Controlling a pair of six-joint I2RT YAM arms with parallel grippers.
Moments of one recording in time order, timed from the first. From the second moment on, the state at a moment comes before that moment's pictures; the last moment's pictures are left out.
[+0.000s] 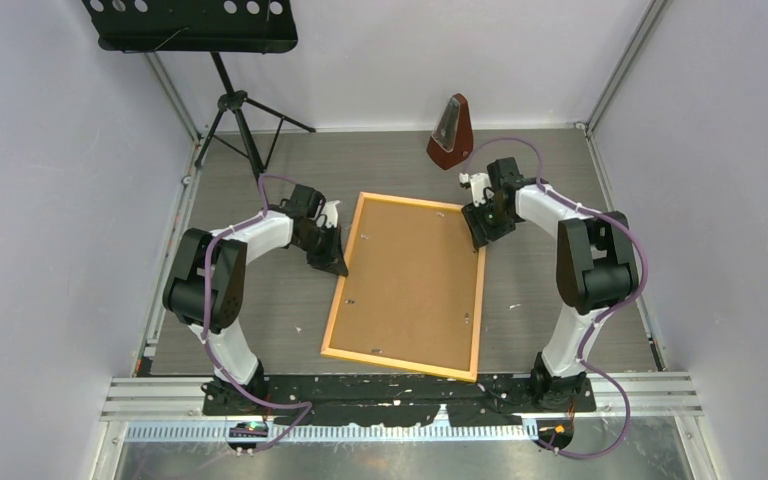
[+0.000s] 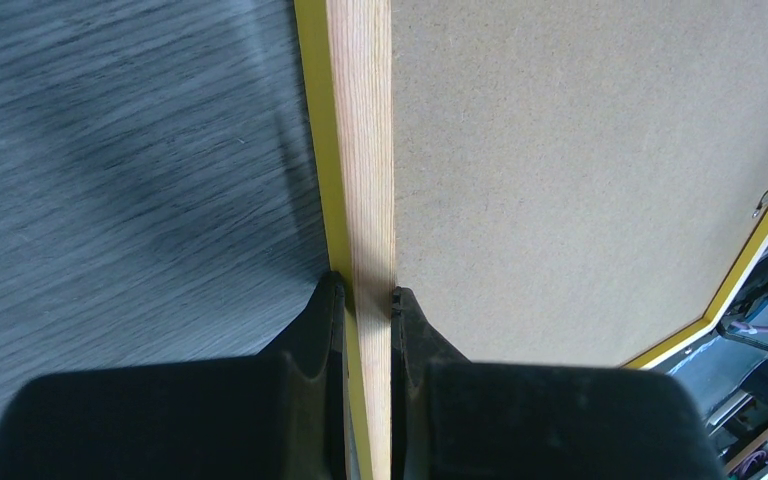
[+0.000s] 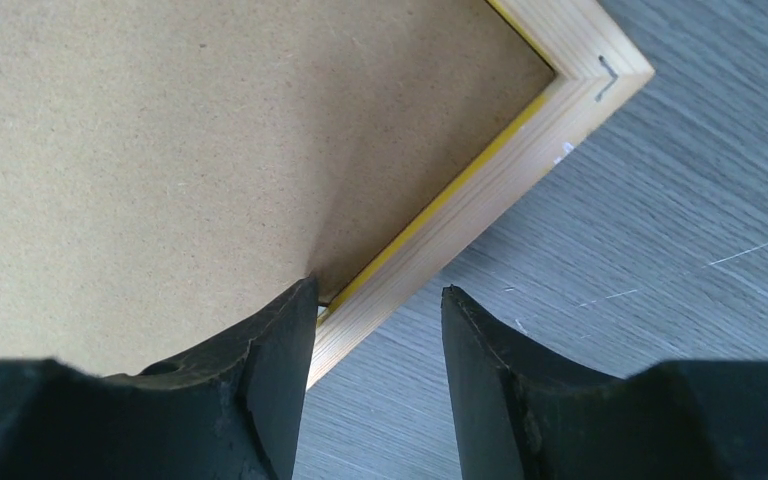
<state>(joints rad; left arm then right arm) -0.31 1.77 1.04 -0.50 0.45 -0.24 0.18 1.84 1.22 -0.58 -0.15 -0.28</state>
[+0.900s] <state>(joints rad) -0.31 1.77 1.04 -0.50 0.46 -0.24 0.18 1.91 1.32 -0.71 -0.22 -0.48</state>
